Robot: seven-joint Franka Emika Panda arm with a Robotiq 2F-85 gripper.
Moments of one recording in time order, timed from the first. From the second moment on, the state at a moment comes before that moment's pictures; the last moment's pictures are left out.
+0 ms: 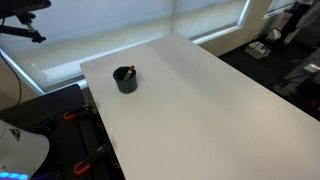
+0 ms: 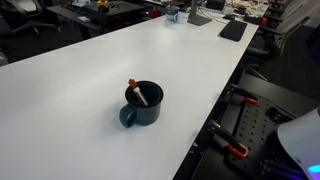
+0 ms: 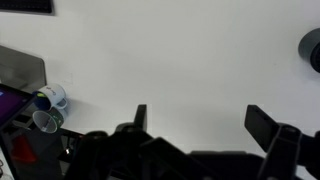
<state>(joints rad) -0.11 -0.60 -0.11 -2.38 -0.30 2.00 -0.25</state>
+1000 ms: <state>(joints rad) 0.01 -0.21 -0.18 -2.14 -0.02 1.98 -0.50</state>
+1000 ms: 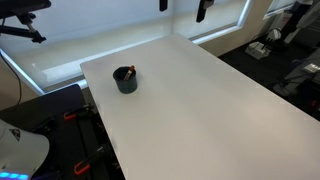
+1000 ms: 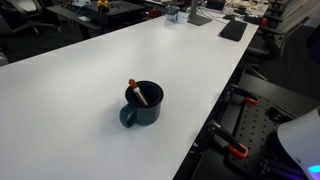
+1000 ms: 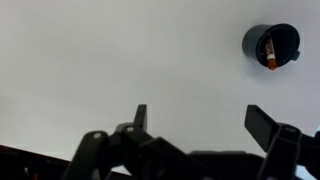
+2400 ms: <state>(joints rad) 0.03 0.07 -0.01 -1.96 -0.01 1.91 -0.73</state>
